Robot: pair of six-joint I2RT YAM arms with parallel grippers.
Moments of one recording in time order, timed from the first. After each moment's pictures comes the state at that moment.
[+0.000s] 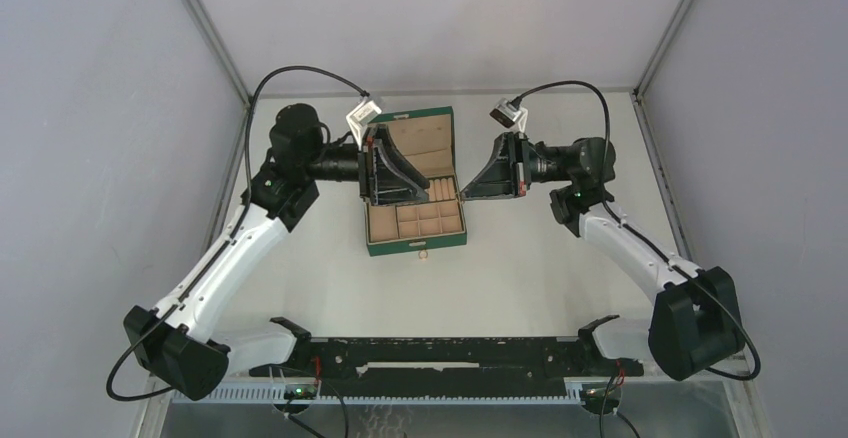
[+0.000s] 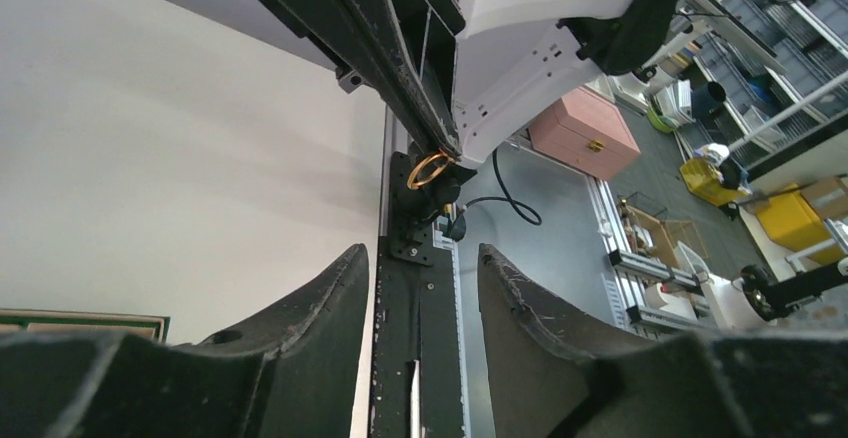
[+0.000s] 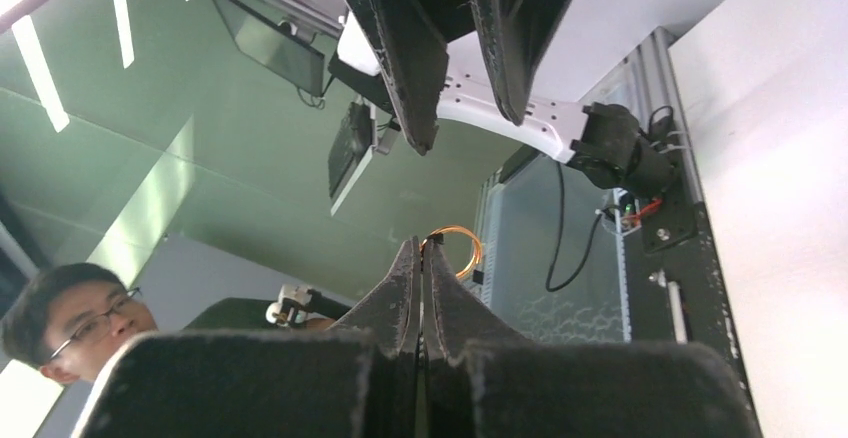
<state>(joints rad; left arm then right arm) -0.47 1.18 1.20 -0.10 1.13 -0.44 0.37 1.27 0.88 0.89 -1.29 1.59</state>
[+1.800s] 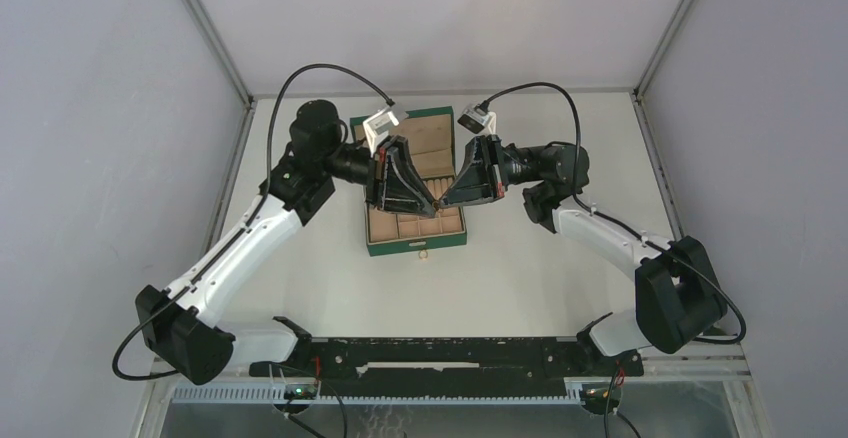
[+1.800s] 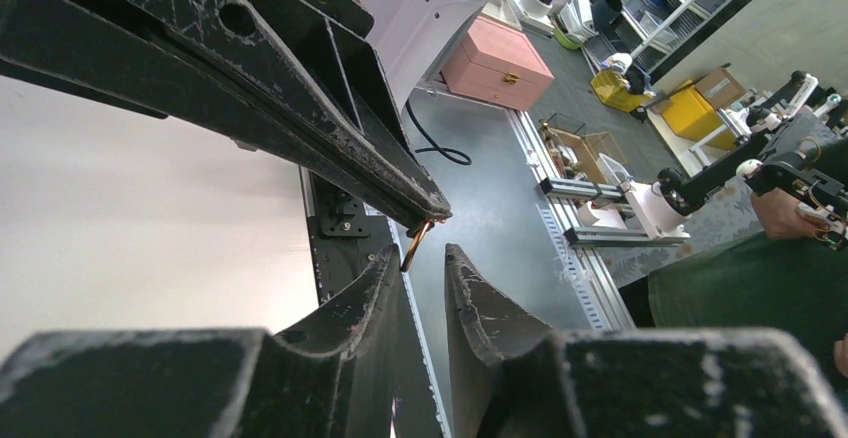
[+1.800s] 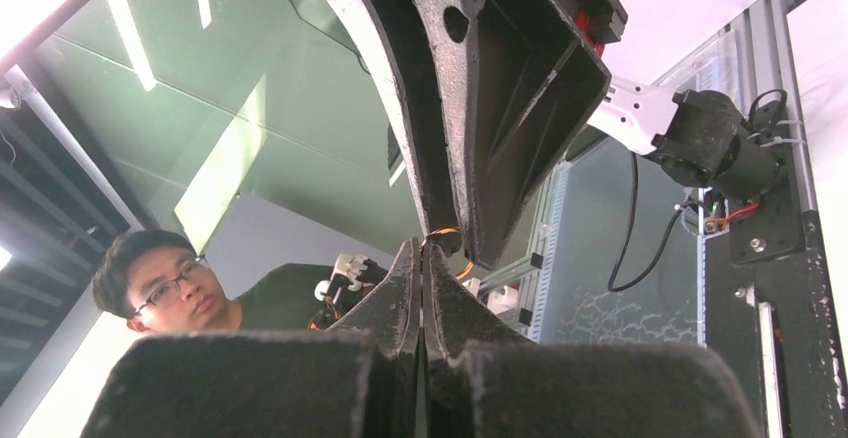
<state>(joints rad) -0.54 1.26 1.23 -0.03 1.35 -0.44 0.53 1.43 0.94 1.20 -1.24 1.86</state>
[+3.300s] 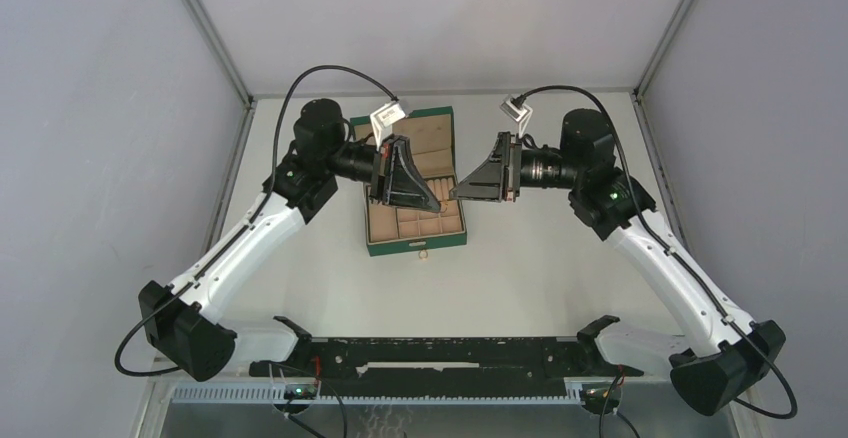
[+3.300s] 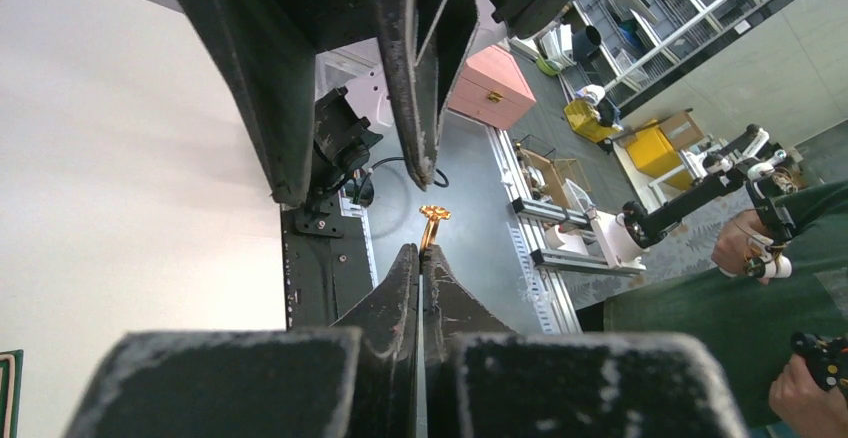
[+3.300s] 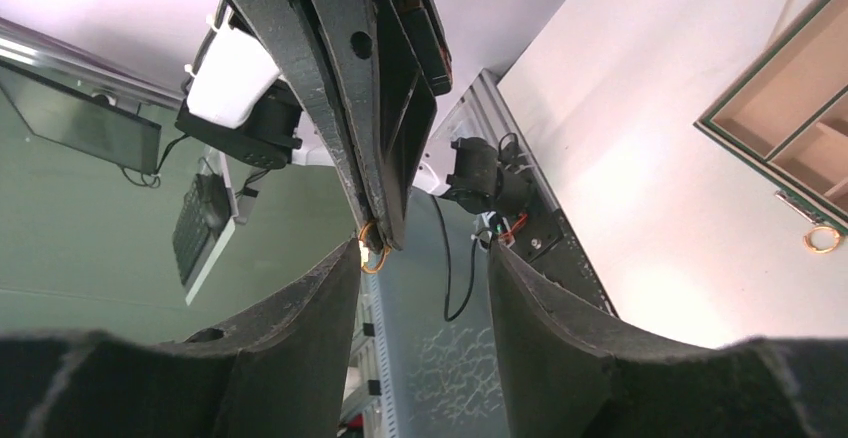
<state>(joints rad) -0.55 1.28 1.24 -0.03 1.31 -0.56 0.49 1.12 1.19 -0.27 -0.93 0.83</state>
